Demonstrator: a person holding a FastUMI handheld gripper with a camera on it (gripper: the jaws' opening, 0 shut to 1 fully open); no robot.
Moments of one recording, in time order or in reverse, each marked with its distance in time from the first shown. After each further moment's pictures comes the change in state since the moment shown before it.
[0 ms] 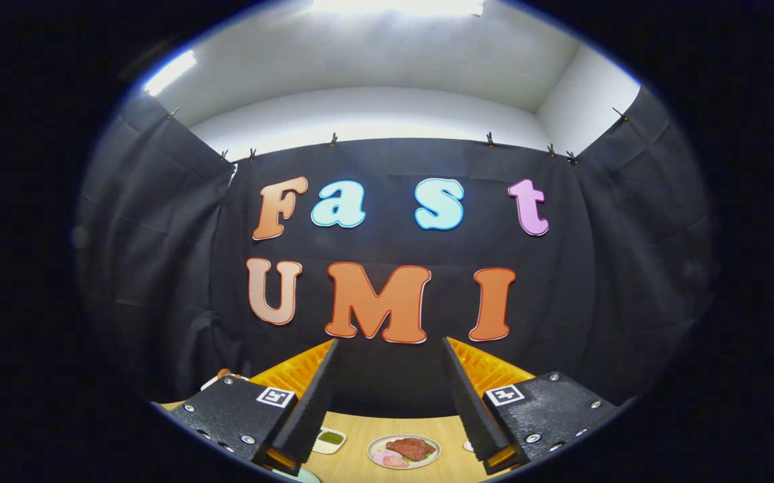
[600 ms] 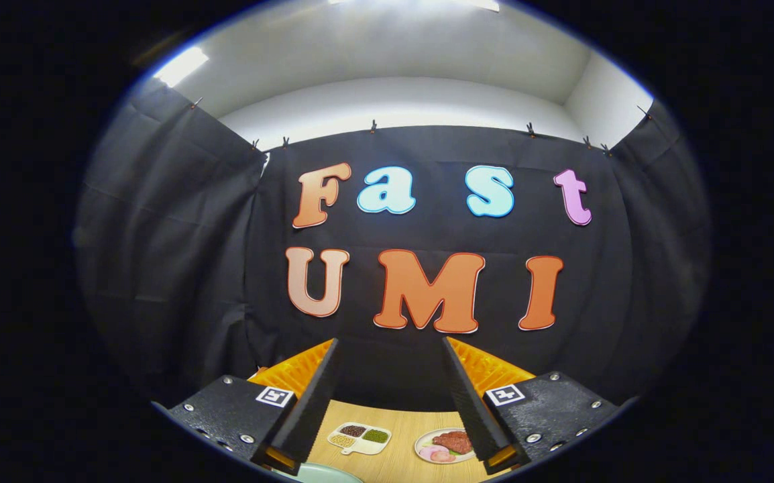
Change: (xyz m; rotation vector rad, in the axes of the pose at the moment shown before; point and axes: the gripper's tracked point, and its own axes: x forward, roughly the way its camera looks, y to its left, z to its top) arm 0.004 0.100 -0.018 -0.018 0.030 0.078
